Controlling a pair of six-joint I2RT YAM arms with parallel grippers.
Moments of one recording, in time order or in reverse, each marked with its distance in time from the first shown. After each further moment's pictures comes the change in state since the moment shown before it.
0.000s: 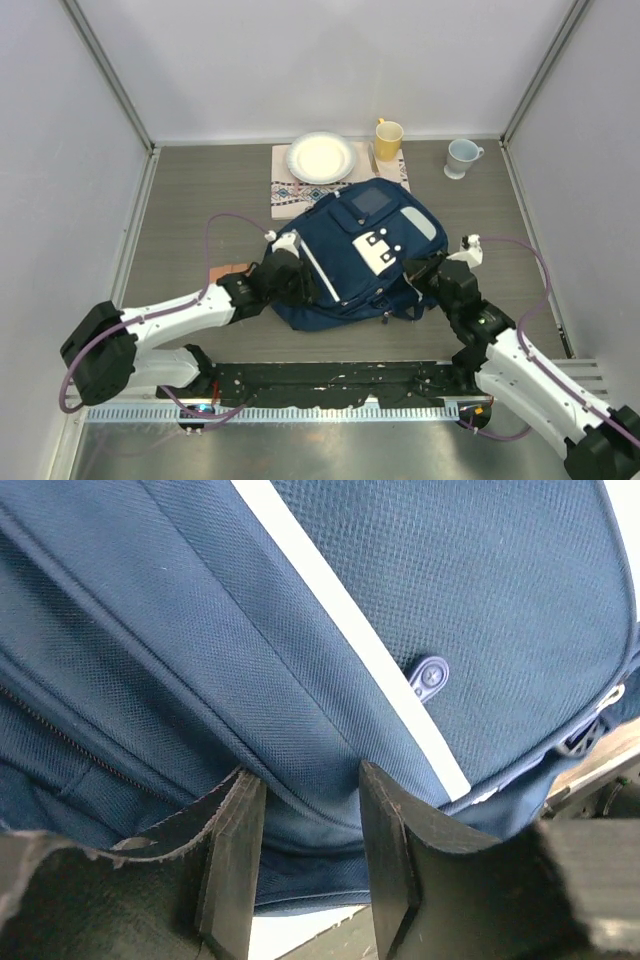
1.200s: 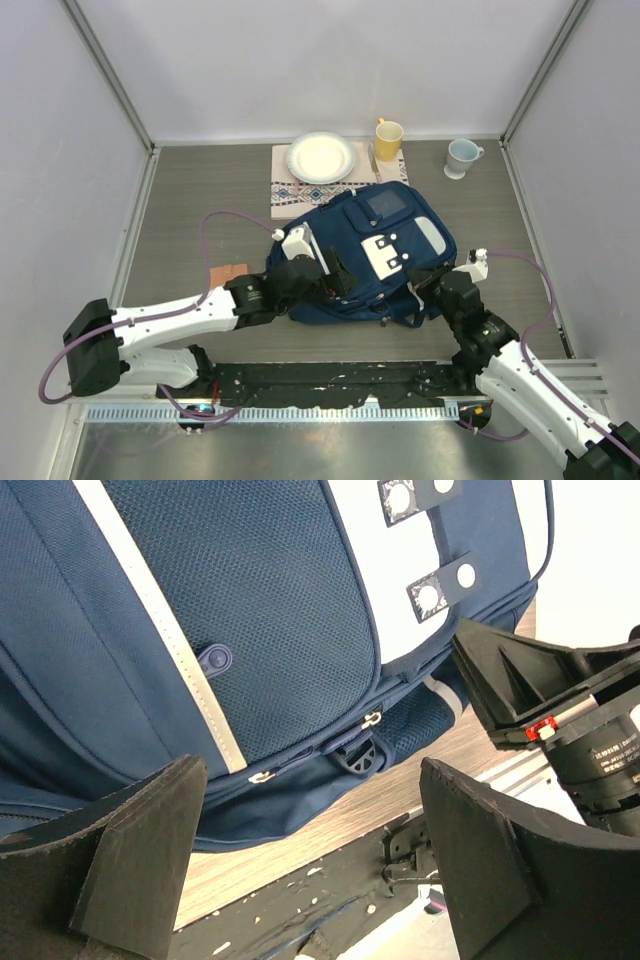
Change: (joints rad) left arm -0.217 0.018 0.198 -0.042 -0.229 -0.254; right arm -0.001 -0.165 -0.100 -0.114 0.037 0.132
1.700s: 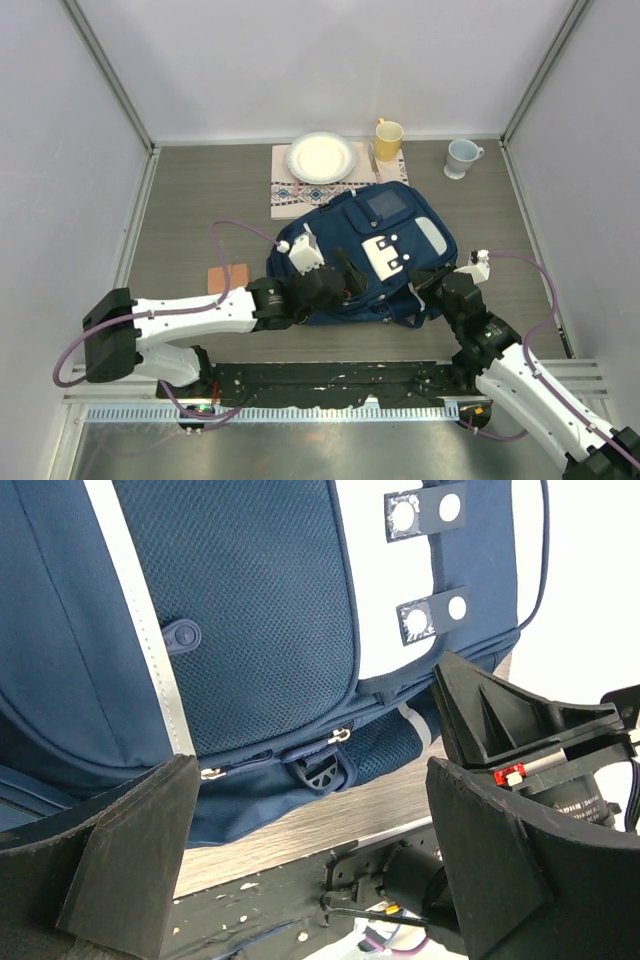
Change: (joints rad) left arm -0.106 0.111 0.104 -0.077 -0.175 -0.262; right arm 0.000 -0.039 0.004 -0.037 0.004 -0.003
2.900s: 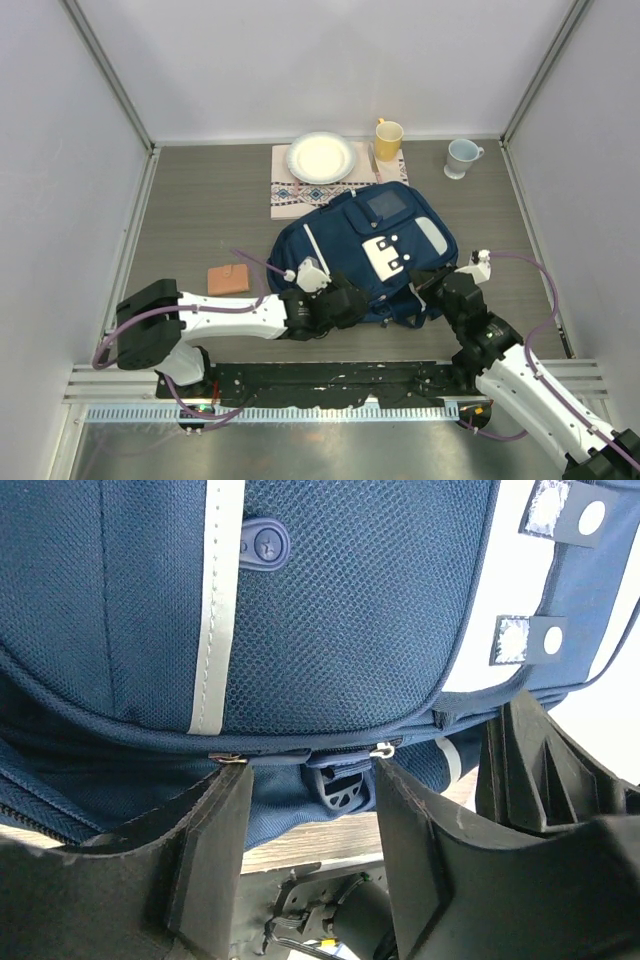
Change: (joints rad) left arm -0.087 0.209 0.020 -0.013 -0.052 -0.446; right arm 0.001 -0.007 0.011 -0.023 0.003 0.000
